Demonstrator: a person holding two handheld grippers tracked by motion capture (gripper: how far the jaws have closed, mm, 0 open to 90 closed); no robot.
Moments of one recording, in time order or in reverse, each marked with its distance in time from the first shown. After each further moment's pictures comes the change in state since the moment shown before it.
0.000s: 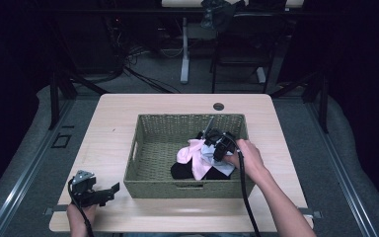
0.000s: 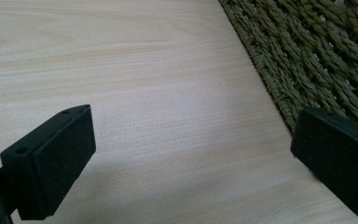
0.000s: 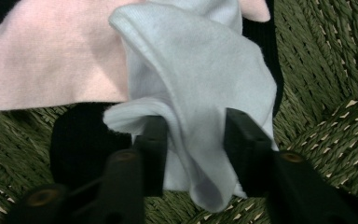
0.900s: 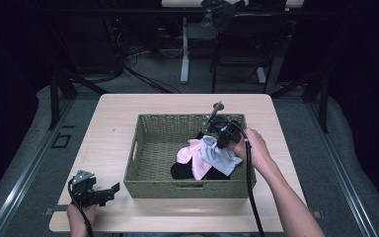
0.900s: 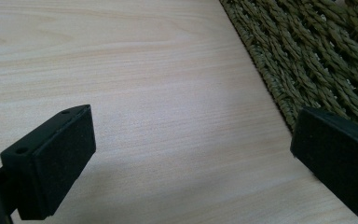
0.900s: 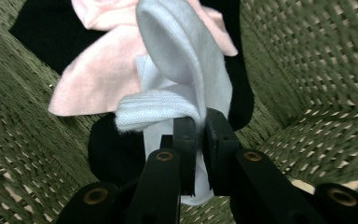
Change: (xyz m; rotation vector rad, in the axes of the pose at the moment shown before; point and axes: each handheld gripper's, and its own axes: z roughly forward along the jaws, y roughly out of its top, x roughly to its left) left arm 0.000 0.000 0.000 0.001 0.001 0.001; right arm -0.013 0.001 -0.059 -0.101 0.039 0.025
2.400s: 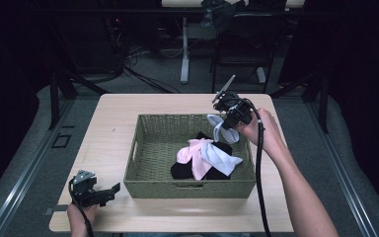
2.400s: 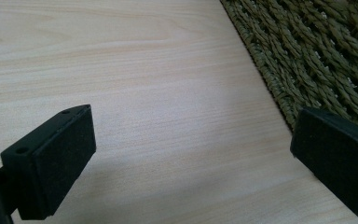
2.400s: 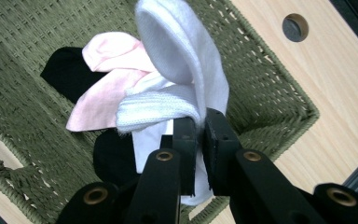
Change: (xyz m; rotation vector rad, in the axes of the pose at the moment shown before) left arm -0.001 0.000 0.000 0.013 -0.001 0.004; right arm -0.023 0.007 -0.074 -0.105 -0.023 0.039
